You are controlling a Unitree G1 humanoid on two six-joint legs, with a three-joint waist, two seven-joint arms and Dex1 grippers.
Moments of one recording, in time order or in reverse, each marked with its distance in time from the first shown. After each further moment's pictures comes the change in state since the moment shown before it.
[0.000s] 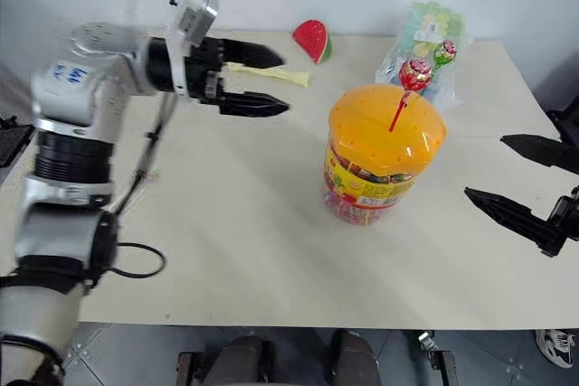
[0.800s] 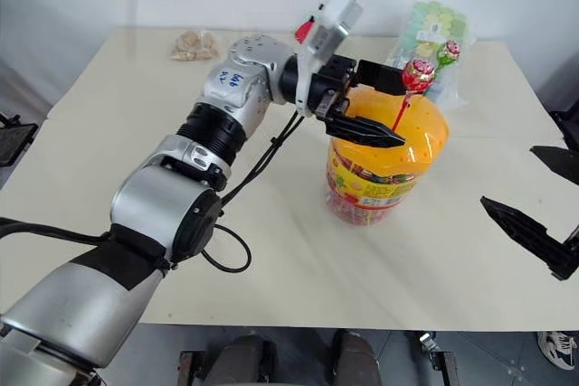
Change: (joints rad) left arm -0.360 -0.436 -0.019 0.788 0.151 -0.417 -0.143; right arm 0.189 0.168 -0.169 -0.187 0.049 -0.006 -0.107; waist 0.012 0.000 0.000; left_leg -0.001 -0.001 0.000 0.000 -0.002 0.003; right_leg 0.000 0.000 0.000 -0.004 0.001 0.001
